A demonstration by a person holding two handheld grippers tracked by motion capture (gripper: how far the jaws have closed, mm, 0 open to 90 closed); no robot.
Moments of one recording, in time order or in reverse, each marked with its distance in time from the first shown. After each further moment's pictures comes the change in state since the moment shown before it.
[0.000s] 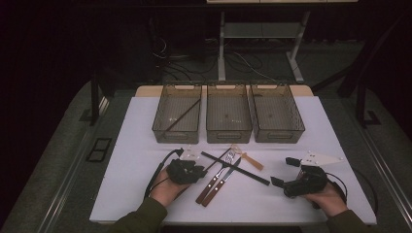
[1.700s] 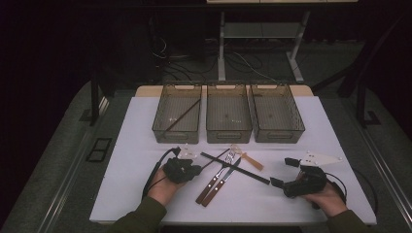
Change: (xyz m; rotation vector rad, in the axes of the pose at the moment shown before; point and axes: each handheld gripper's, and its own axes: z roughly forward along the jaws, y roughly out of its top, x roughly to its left) left arm 0.001 0.004 -0.016 0.015 0.034 0.000; right arm 0.001 0.000 0.001 0.003 0.013 0.001
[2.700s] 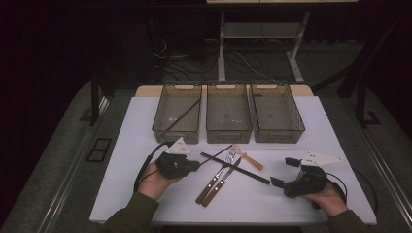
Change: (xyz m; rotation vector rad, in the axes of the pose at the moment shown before) left arm 0.009 0.013 -0.031 -0.074 -0.083 0.055; right arm 0.000 0.000 -0.001 -0.006 0.002 0.005
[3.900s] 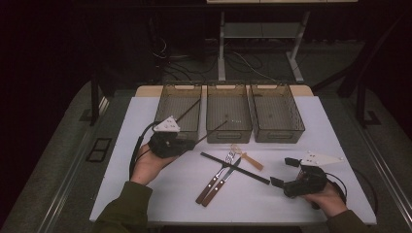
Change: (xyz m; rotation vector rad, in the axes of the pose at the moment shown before) left arm 0.040 0.030 -0.024 -0.117 0.018 -0.031; right arm 0.001 0.000 0.000 -0.006 0.005 0.008
